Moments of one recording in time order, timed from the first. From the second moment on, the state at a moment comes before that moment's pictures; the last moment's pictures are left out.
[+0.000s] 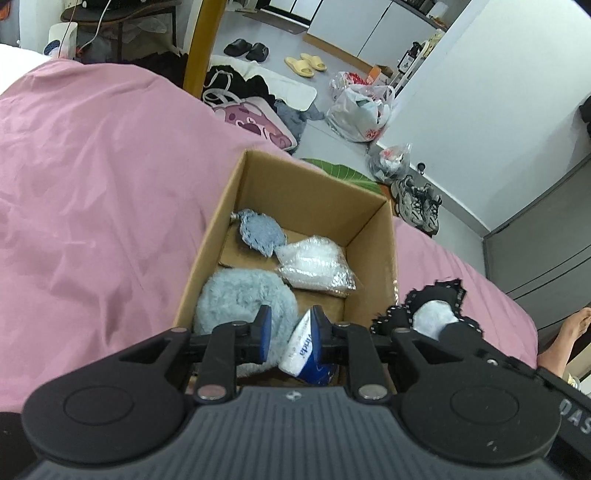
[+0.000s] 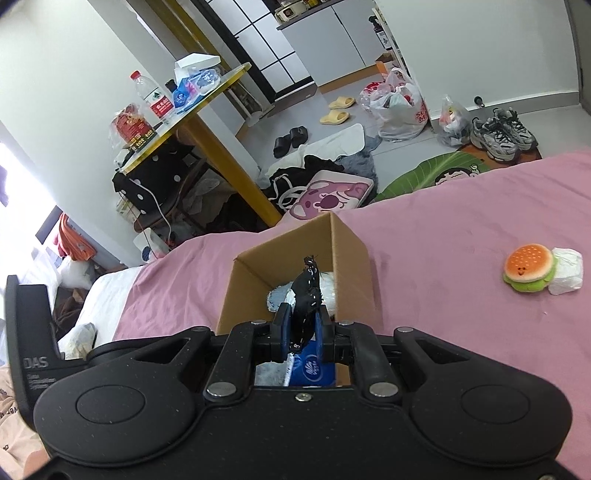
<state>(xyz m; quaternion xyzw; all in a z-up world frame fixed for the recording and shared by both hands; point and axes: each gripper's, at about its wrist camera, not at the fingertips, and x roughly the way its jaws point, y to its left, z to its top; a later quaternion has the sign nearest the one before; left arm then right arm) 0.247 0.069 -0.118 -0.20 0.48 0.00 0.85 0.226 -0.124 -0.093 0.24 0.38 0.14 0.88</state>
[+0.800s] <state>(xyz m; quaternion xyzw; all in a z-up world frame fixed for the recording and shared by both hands) 0.231 0.073 -0.075 -0.16 0.45 0.03 0.88 0.211 -0.151 -0.075 0.26 0.36 0.13 0.89</state>
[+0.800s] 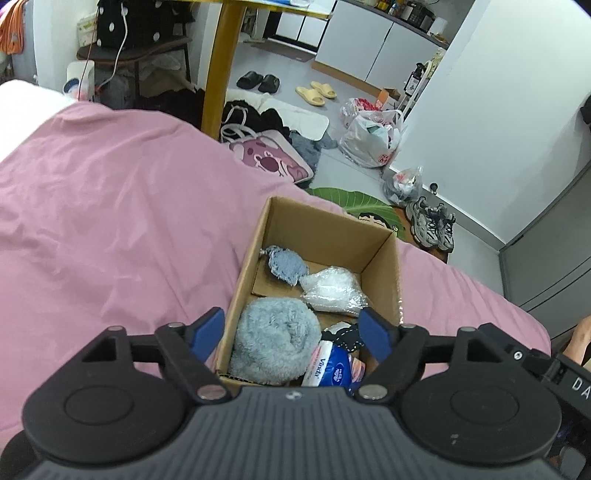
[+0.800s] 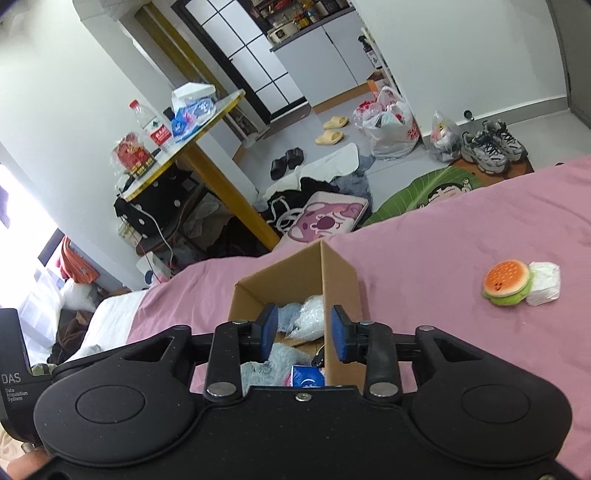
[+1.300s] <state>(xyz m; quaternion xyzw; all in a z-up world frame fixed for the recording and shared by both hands) 0.210 0.033 -0.054 -0.09 0.44 0.03 0.89 0.189 -0.190 -0.060 0.23 0.36 0.14 0.89</state>
